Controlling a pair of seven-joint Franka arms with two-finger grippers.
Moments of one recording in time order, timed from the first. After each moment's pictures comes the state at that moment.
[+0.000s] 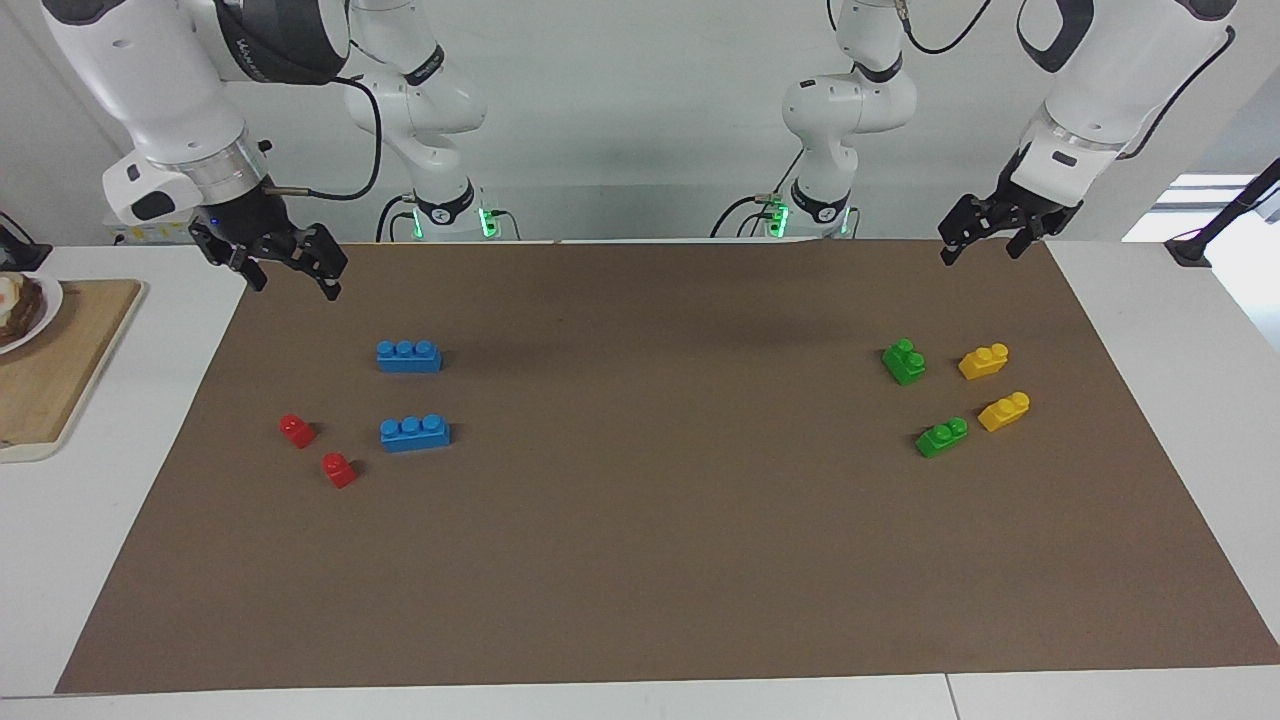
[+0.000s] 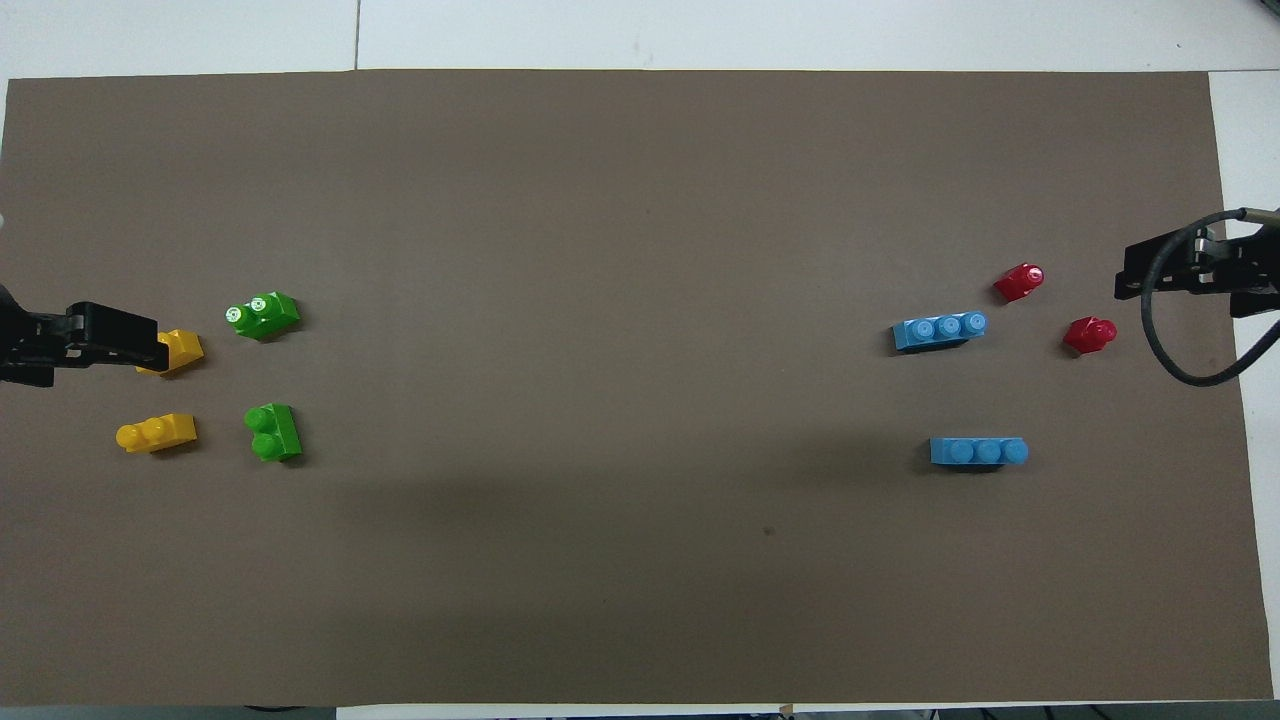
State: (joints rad) left arm 0.03 -0.10 -0.07 -1.70 -0.03 1.55 -0.08; right arm -0.02 0.00 -0.02 -1.62 0.00 1.61 0.15
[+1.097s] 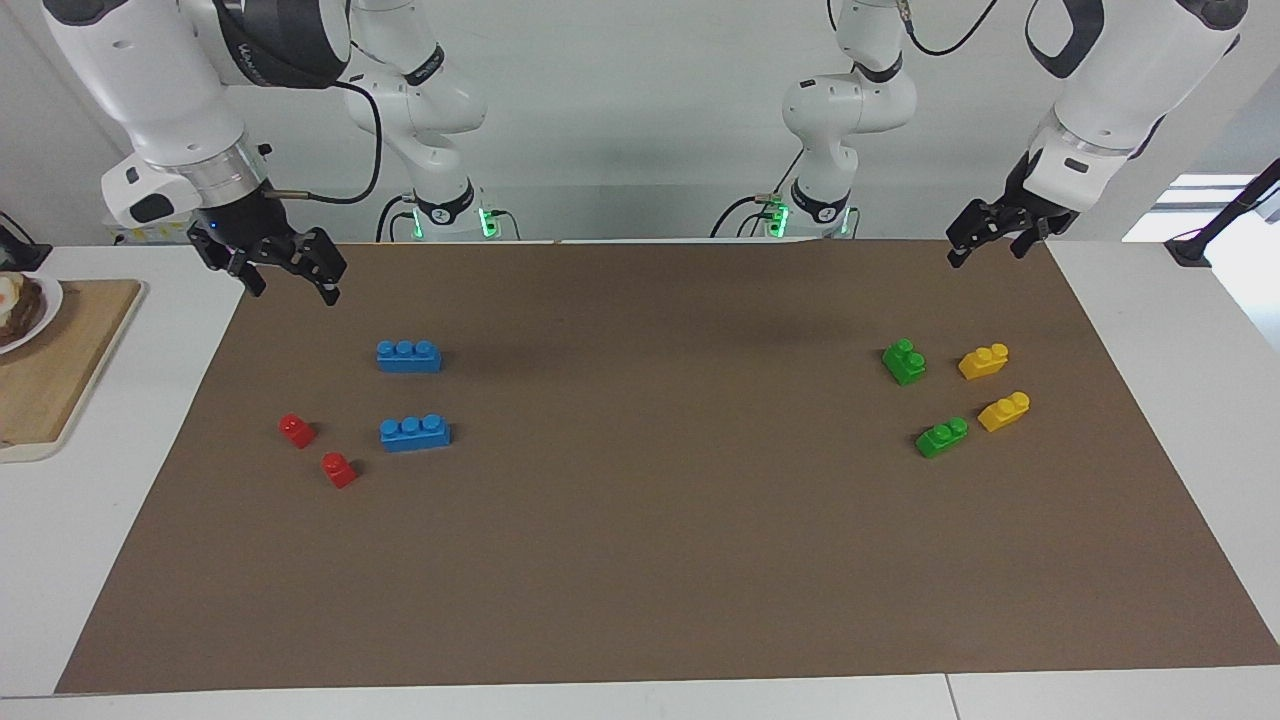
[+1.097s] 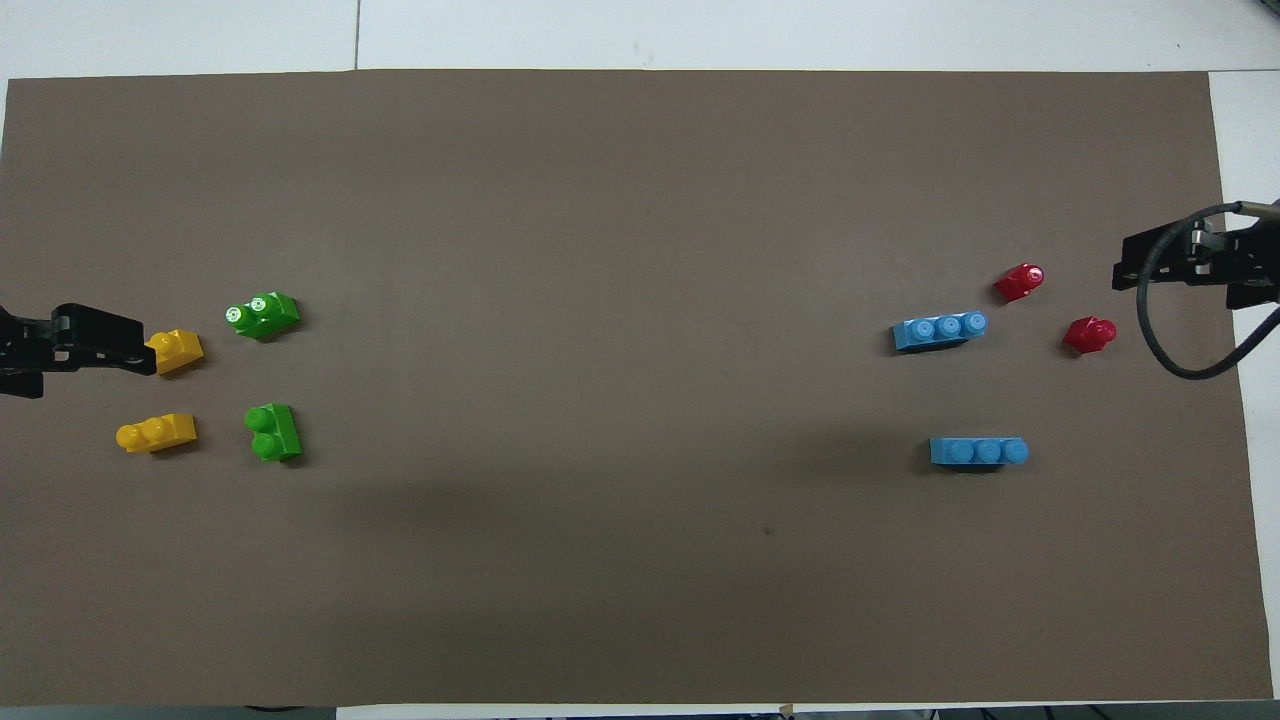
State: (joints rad) left arm 0.03 -0.10 -0.03 -1.73 -0.03 1.55 -0.12; right arm -0.02 0.01 -0.02 -1.62 0.00 1.64 0.18
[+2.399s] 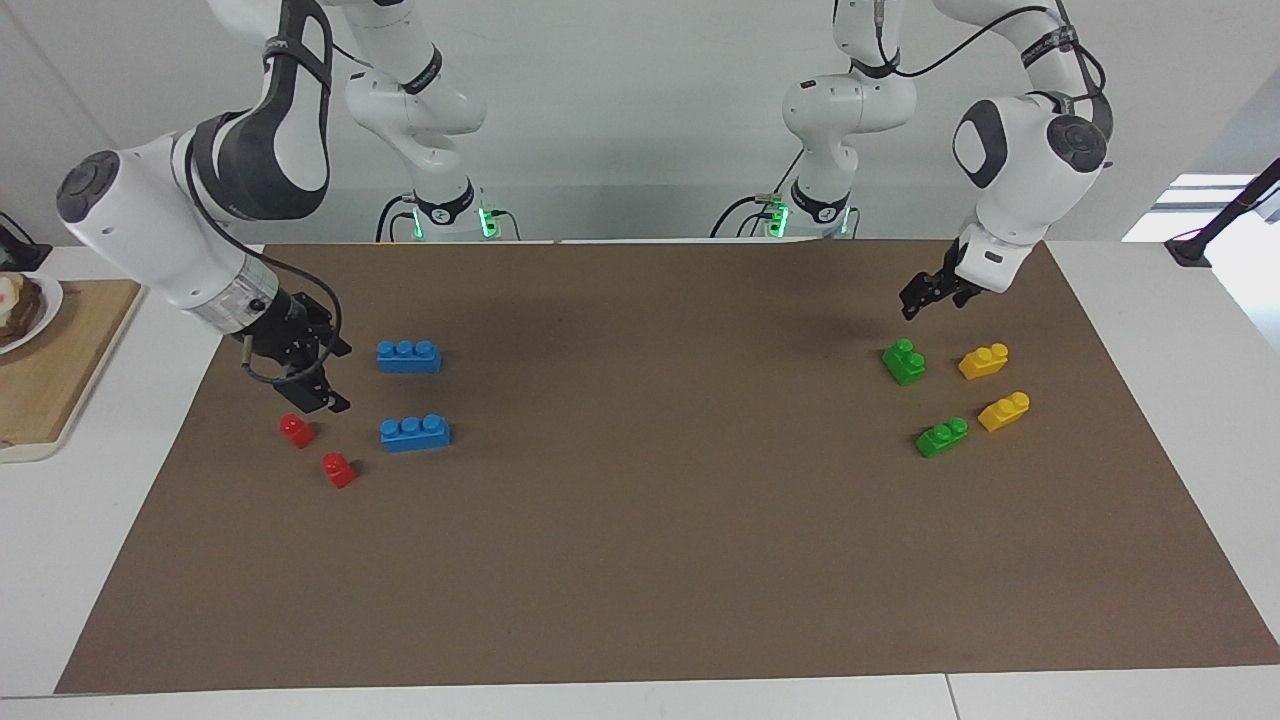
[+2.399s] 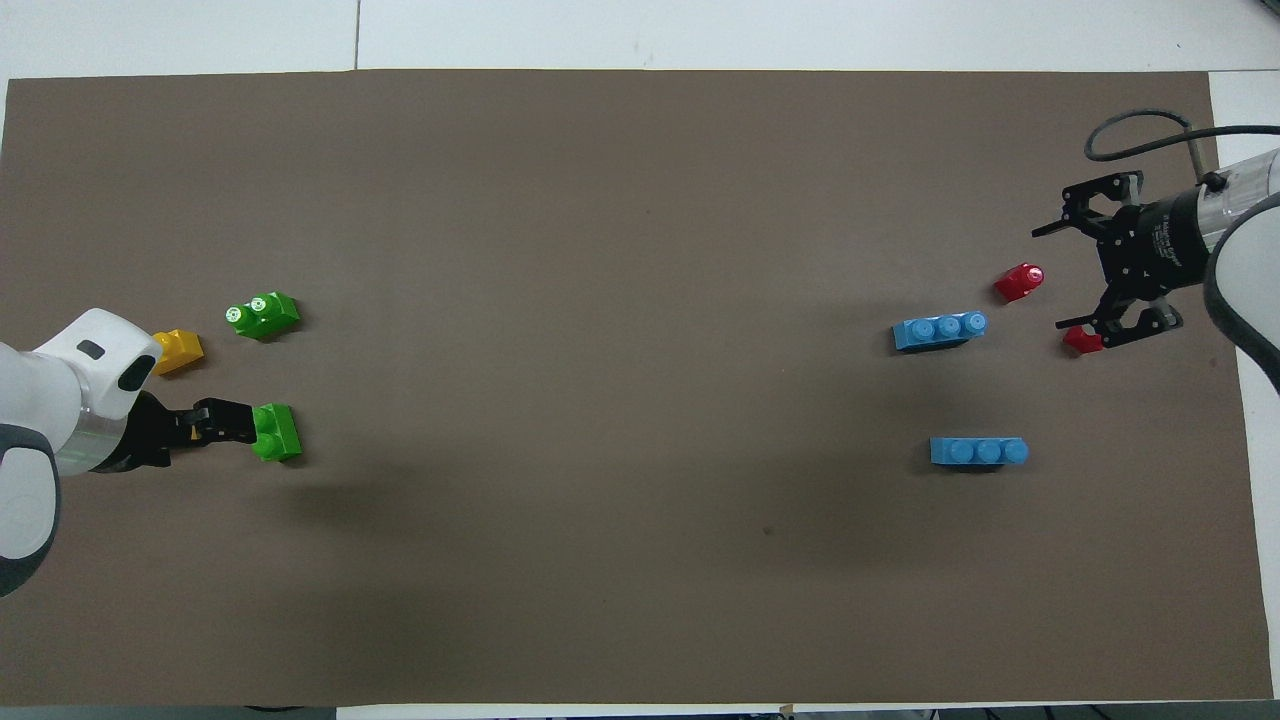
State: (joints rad) left arm 0.06 -0.19 -0.03 -2.30 -0.03 2.01 -0.14; right arm -0.10 0.16 -0.02 -1.79 0.32 1.91 1.17
